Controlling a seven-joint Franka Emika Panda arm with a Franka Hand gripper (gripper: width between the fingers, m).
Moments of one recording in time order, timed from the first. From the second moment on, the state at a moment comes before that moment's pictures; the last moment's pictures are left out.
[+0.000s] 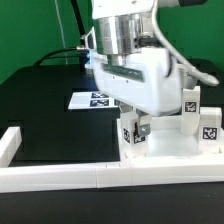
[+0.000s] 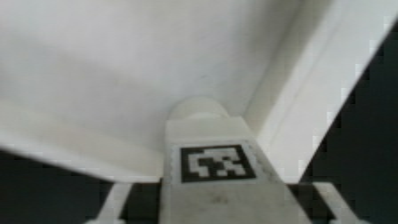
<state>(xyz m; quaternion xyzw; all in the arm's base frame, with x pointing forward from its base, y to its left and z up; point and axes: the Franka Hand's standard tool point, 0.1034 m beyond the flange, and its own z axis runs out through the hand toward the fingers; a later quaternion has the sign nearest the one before) 0.624 0.008 0.066 -0.77 0.64 -0.01 0.07</state>
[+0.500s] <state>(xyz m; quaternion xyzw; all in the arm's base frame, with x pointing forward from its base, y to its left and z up) 0.627 0.010 0.066 -0.60 0.80 0.03 0.08</state>
